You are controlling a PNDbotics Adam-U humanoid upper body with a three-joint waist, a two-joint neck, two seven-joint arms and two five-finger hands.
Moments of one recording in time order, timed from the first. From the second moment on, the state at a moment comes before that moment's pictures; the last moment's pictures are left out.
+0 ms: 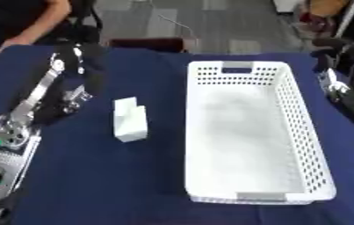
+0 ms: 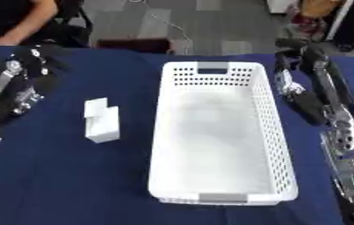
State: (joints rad) left arm -0.38 0.44 0.03 -1.75 -0.23 -0.18 -0.16; right arm -0.50 -0.33 0.01 -1.65 0.31 -0.17 0.09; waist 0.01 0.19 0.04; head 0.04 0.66
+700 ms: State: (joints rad) left arm -0.42 0.47 0.02 -1.74 -0.45 -0.14 -0.19; right arm -0.50 -0.33 0.01 -1.65 0.31 -0.17 0.09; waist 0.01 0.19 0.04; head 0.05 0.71
